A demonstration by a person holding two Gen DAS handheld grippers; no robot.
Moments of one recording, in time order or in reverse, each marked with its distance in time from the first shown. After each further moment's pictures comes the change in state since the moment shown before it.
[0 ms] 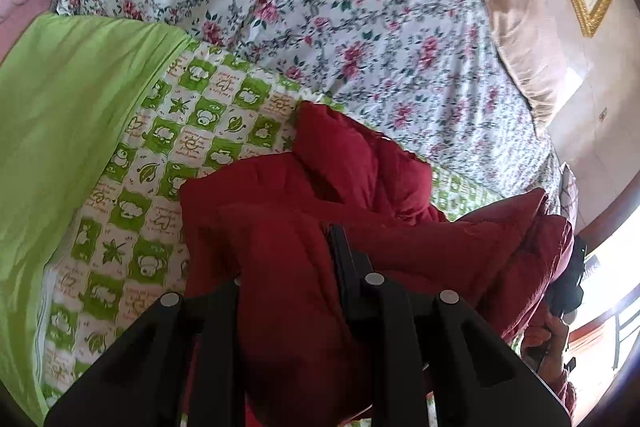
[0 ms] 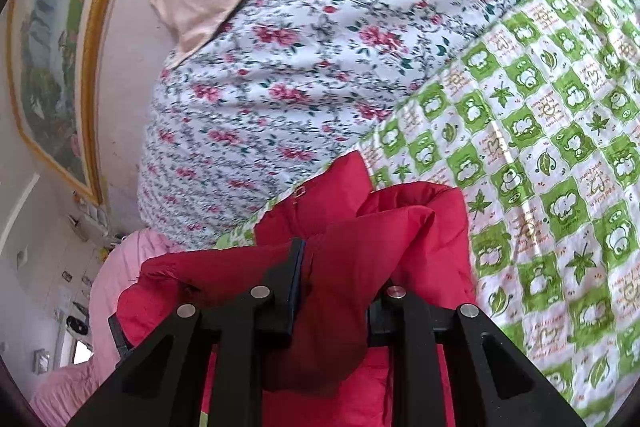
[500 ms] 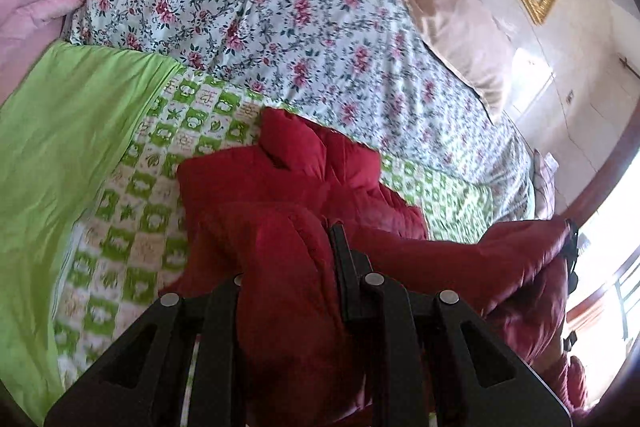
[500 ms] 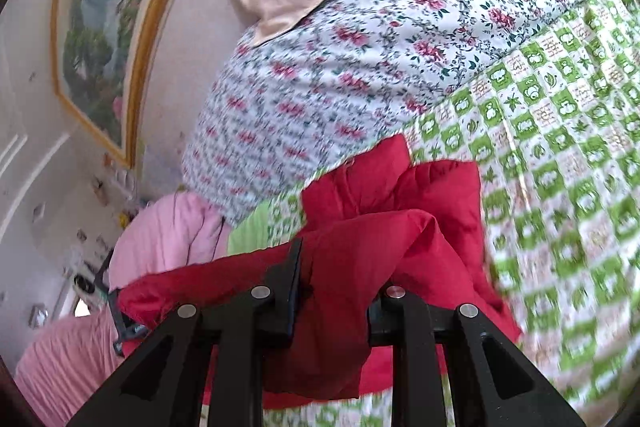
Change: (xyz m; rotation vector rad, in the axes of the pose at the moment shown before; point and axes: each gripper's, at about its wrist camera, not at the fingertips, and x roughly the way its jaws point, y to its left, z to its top) left arm -0.096 -0.032 -0.055 0.069 -0.080 -0.067; right arm -0.086 0.043 -0.050 -0.120 0.003 0.087
